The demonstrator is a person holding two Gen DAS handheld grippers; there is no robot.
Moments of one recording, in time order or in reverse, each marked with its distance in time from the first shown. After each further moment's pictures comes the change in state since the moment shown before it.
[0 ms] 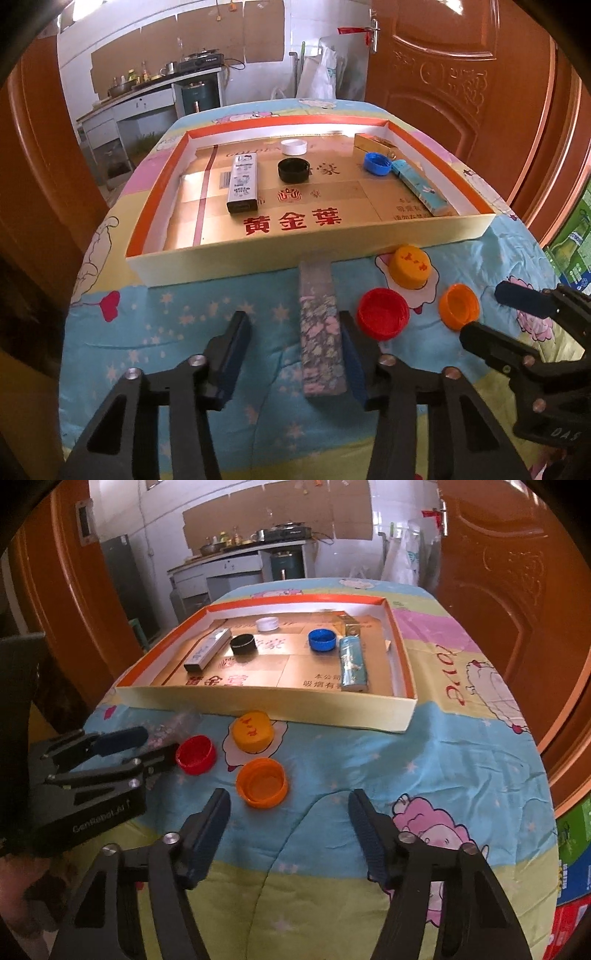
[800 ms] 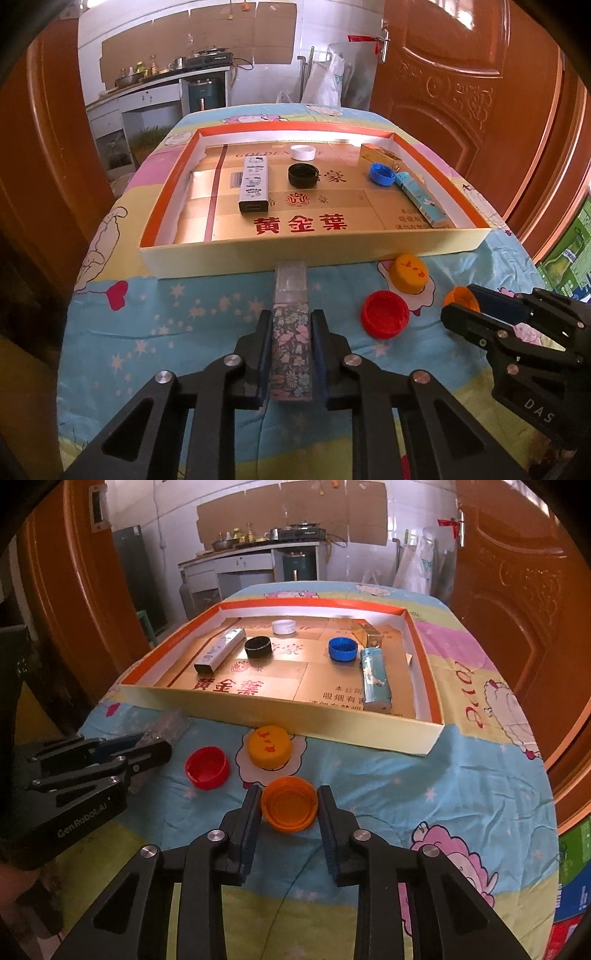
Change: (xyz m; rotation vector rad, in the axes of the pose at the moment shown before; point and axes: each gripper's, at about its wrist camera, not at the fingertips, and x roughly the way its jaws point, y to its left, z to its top) left arm -0.009 0.011 -0.002 -0.060 -0.014 -0.031; right arm 0.008 0.013 0.012 -0.057 -0.009 0.003
